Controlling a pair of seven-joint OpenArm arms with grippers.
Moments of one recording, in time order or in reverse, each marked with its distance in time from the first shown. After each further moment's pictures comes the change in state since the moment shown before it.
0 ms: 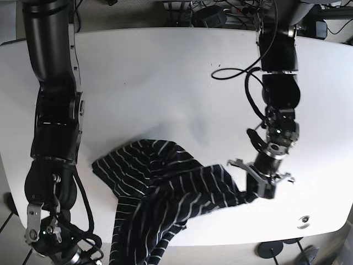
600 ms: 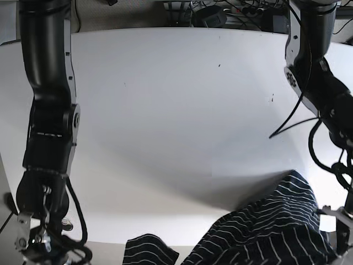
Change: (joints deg) left arm -14.3 -10.2 -16.8 20.7 -0.6 -14.0 24.5; right arm -2.4 1.2 1.4 -0.4 2.1 -0.8 1.9
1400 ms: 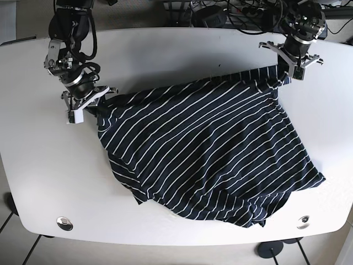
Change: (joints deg) left arm 64.3 20.7 -17.7 6.7 0.4 -7.9 -14.6; right arm -69.3 -3.2 16.5 26.4 -0.9 -0.5 -1.1
